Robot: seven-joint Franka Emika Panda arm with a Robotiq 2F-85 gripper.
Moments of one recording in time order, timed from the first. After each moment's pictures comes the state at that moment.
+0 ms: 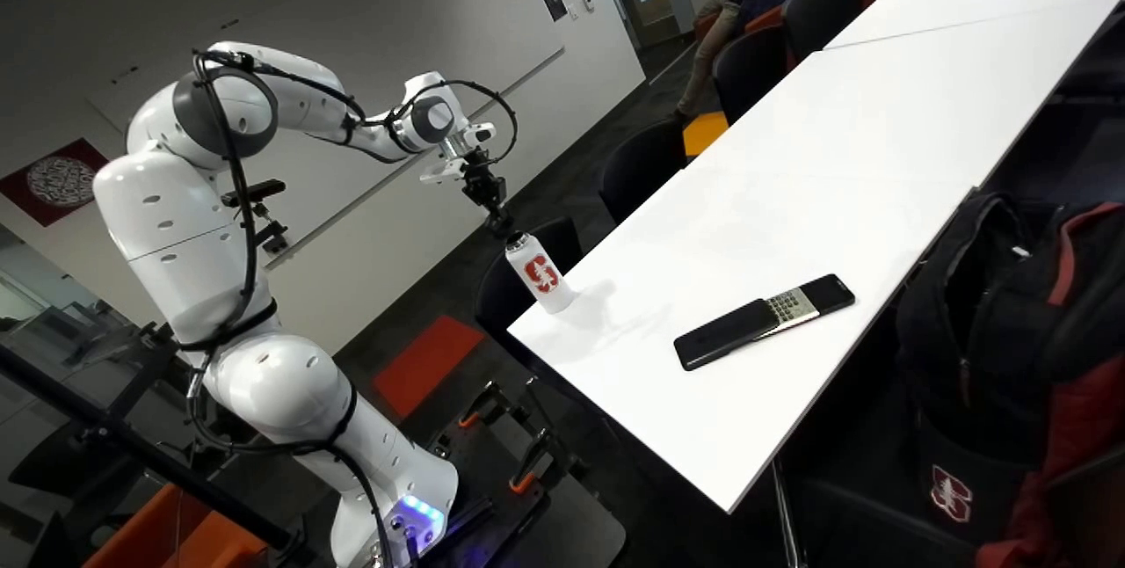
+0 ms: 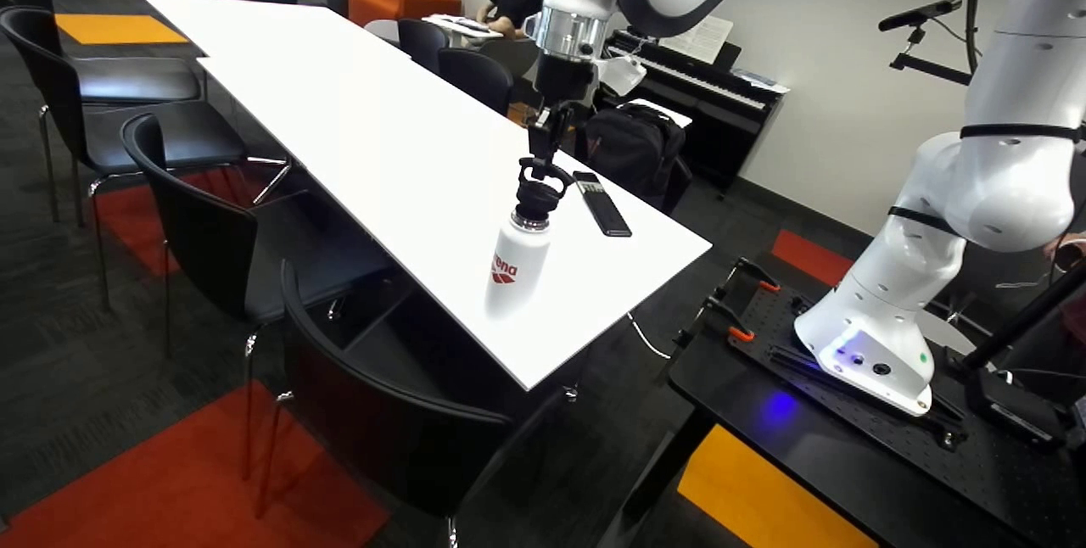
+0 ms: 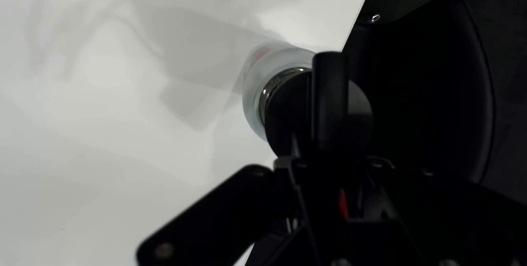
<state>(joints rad) 0.31 0.26 0.24 -1.95 -0.01 2.19 0.23</state>
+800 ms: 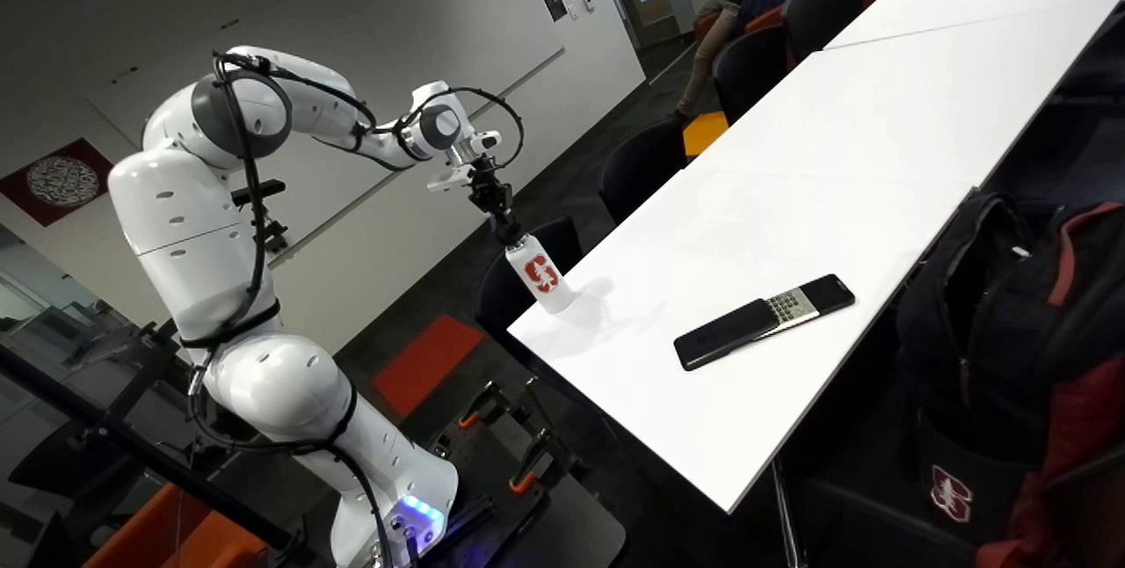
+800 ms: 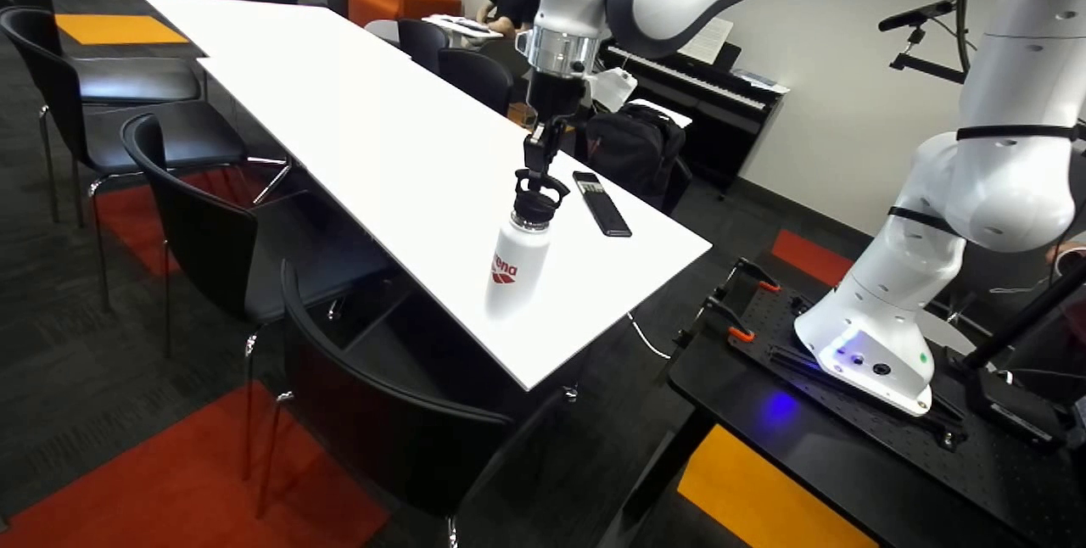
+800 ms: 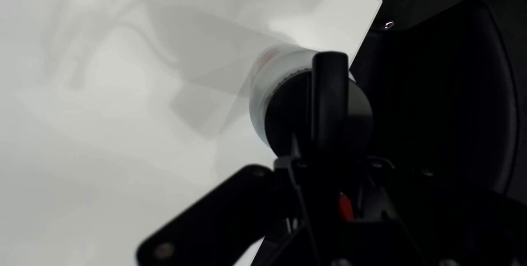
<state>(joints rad) 0.32 0.31 0.24 -1.94 -0.05 2.20 0.23</state>
